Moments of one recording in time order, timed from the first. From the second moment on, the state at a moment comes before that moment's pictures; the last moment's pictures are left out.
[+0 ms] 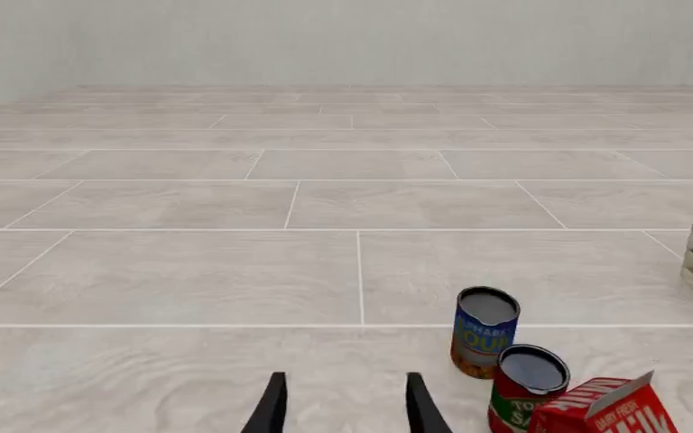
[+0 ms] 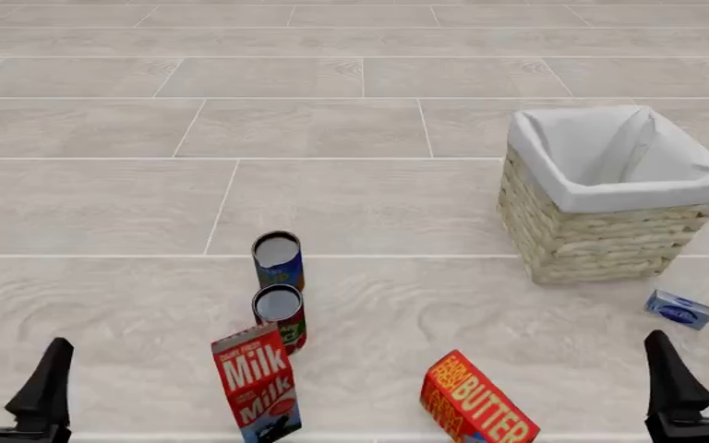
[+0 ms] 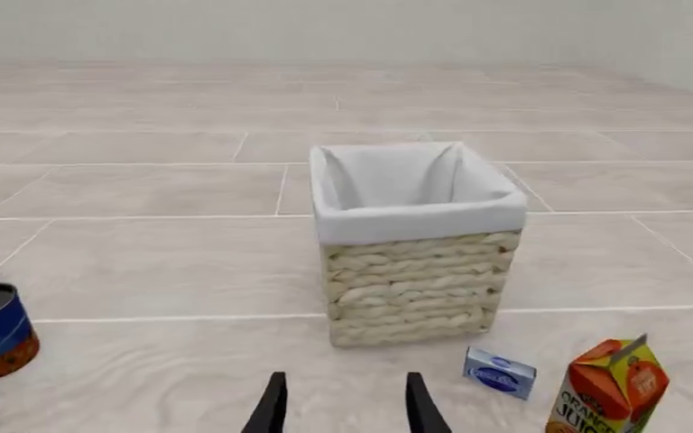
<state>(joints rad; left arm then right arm) 0.00 0.00 0.00 0.00 0.00 -0.05 0.06 -0.06 0.05 -0.01</state>
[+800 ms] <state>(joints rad) 0.00 0.00 0.00 0.00 0.00 -0.03 0.04 -0.28 0.27 -0.02</state>
